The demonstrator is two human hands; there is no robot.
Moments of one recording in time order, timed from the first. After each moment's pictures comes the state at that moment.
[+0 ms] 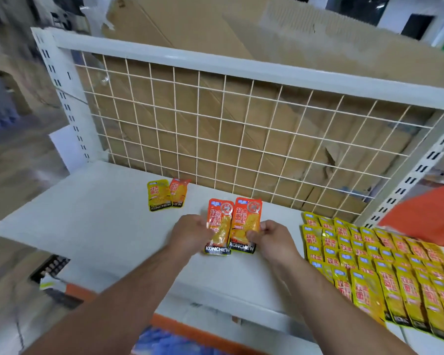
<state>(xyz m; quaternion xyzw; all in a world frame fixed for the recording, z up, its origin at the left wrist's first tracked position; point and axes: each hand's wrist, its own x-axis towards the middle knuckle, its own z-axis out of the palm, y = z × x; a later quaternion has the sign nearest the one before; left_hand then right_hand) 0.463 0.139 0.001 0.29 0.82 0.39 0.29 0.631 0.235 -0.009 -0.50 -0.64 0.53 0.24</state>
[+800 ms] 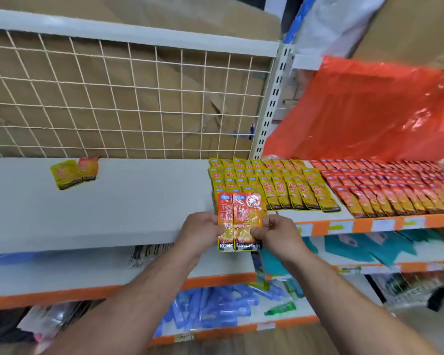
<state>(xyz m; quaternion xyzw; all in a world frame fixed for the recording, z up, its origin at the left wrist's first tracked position) 0.686 0.081 0.006 0.37 0.66 0.44 0.48 0.864 0.119 0.006 -0.59 -0.59 0.45 0.31</state>
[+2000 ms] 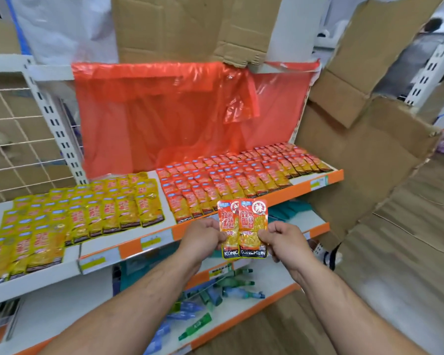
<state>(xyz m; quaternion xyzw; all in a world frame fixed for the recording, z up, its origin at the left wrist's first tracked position) 1.138 0.172 0.024 0.49 0.60 0.33 0.54 1.335 0.144 0.011 -0.64 -0.46 0.44 0.42</state>
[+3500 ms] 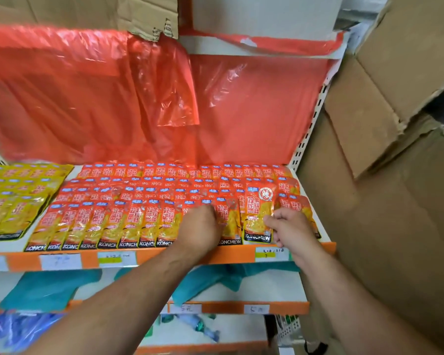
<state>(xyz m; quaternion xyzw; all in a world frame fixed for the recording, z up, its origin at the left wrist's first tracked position) 1.450 0.430 -0.012 0.57 0.79 0.20 0.15 1.645 0.471 -0.002 -0.58 -0.55 0.51 0.31</state>
